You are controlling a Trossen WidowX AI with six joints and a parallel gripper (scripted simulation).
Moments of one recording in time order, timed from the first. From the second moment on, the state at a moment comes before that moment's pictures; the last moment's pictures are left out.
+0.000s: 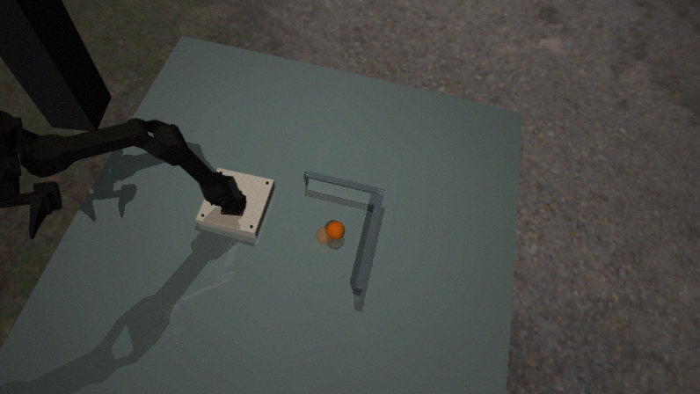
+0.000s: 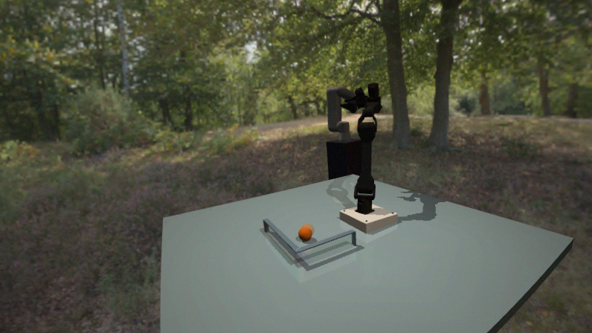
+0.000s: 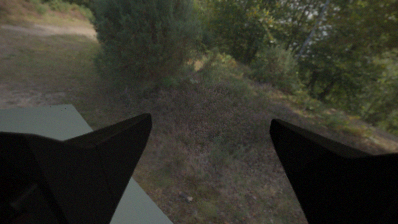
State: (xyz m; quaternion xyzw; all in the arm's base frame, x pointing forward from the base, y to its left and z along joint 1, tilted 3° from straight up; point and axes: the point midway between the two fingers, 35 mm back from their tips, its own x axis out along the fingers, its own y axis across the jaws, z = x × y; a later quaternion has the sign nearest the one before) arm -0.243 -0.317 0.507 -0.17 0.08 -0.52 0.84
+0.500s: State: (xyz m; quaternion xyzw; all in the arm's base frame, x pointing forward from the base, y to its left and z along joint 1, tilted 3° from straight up) arm -0.134 -0.422 0.472 -0.04 -0.02 -0.47 0.88
